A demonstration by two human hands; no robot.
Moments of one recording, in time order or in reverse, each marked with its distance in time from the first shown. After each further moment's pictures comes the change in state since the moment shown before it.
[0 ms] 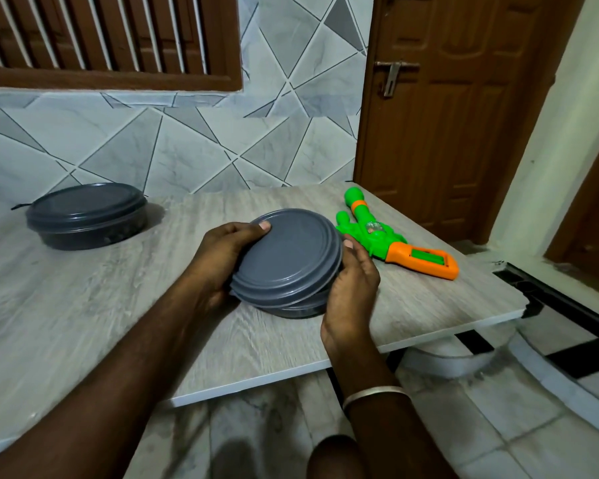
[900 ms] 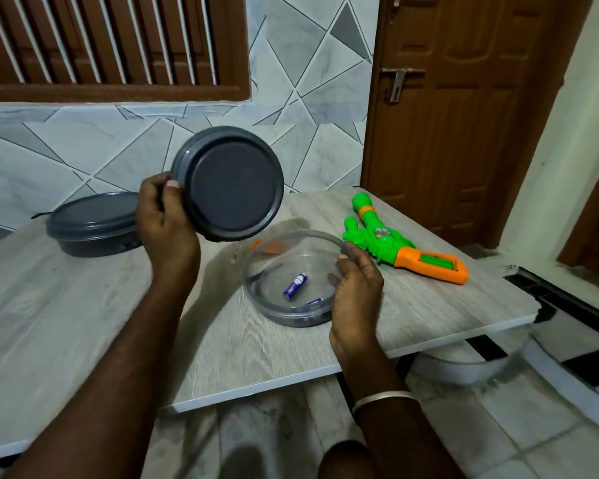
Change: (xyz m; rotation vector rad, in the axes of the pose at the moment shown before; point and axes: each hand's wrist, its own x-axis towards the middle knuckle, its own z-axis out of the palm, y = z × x) left_hand 0.024 0.042 -0.042 0.251 0.539 0.852; right_hand 0.001 0.004 0.002 -0.098 -0.003 0.014
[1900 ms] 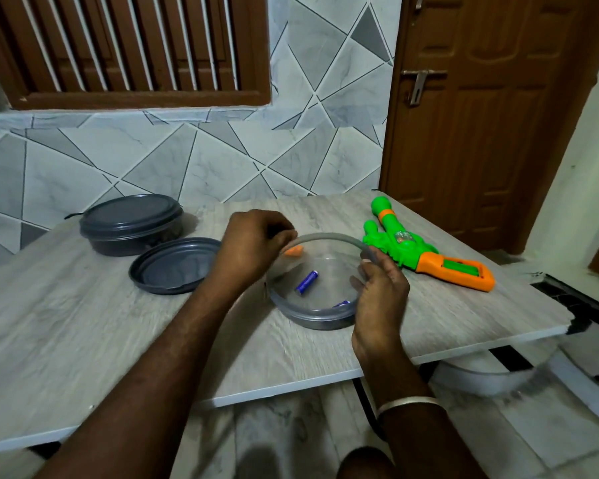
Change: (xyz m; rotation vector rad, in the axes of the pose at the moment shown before) left_hand -0.025 0.014 0.019 0.622 -0.768 0.212; right_hand -0.004 -0.009 0.001 0.011 0.033 0.017
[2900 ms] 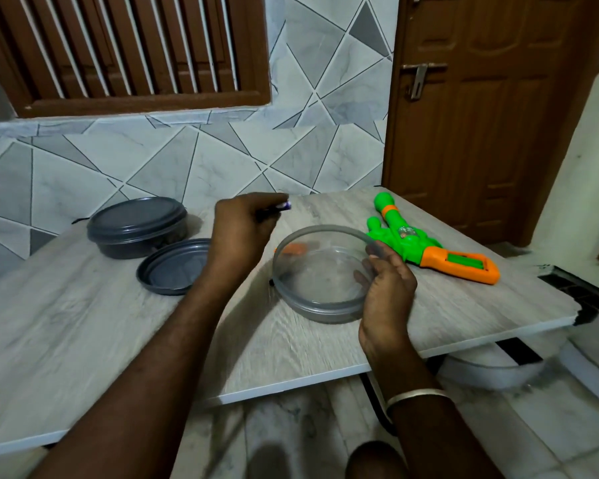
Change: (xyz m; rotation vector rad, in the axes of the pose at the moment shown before) left_hand 0.005 -0.002 -0.009 -0.183 0.231 0.045; right_hand 0.003 0.000 -0.003 0.138 -0.013 0.016
